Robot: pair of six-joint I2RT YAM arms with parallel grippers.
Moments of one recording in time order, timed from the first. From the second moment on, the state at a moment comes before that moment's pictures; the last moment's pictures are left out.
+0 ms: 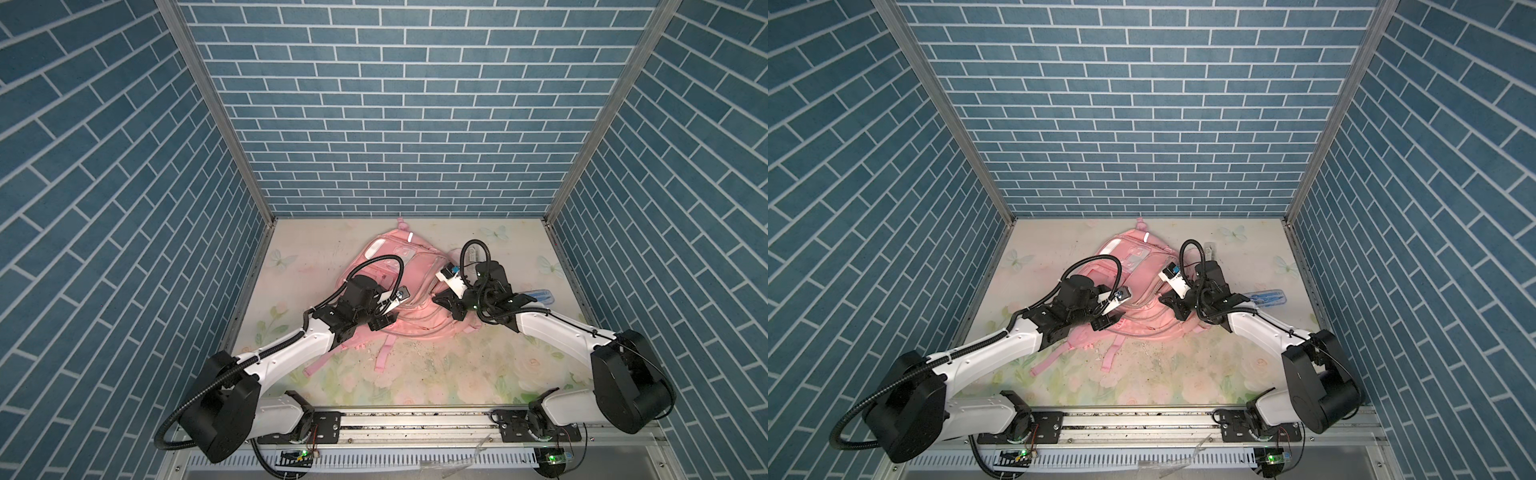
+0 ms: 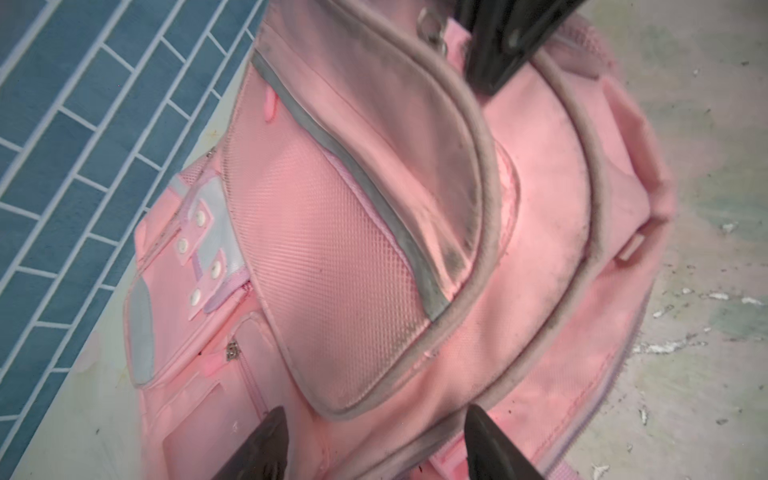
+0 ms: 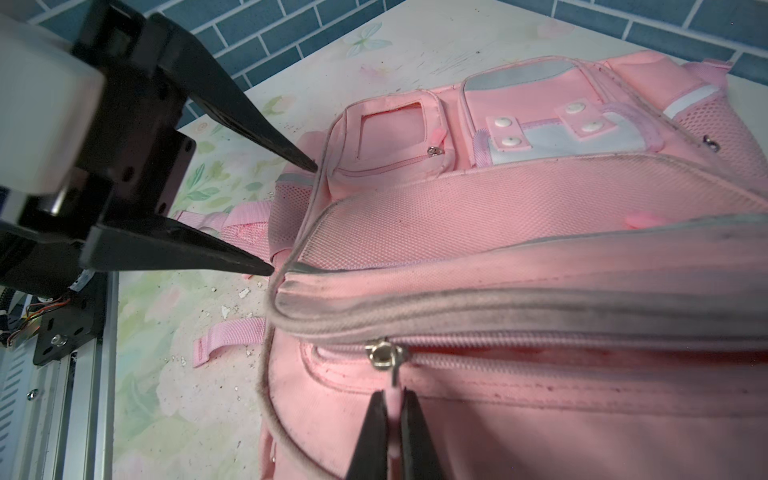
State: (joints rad) left arm -0.62 1.30 0.68 -0.06 0.14 0.62; right arm 0.53 1.40 0.76 -0.02 -0.60 -0.19
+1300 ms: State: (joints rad) left arm -0.77 1.47 0.87 -0.07 0.10 0.13; right arm 0.41 1.35 0.80 -0.07 -0.61 -0.21
